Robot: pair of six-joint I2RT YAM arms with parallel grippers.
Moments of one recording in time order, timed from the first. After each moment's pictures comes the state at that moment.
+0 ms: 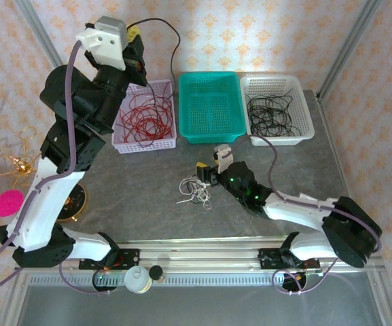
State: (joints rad) left arm -0.63 1.33 1.98 -0.30 -0.36 0.19; right arm 0.84 1.27 0.56 0.45 0.16 0.23
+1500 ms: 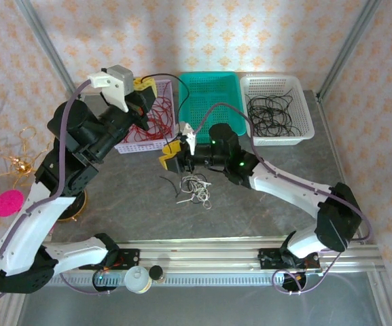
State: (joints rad) left arm -0.63 1.09 1.60 -0.36 -0.10 -0.05; right arm 0.84 1.47 1.11 0.19 -0.61 0.16
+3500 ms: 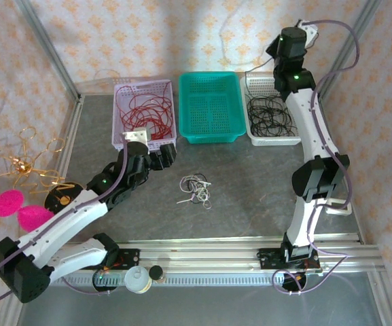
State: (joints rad) left arm -0.59 1.01 0.84 -0.31 -0.31 -0.57; right arm 0.15 1.94 2.12 -0.37 0.41 0.48
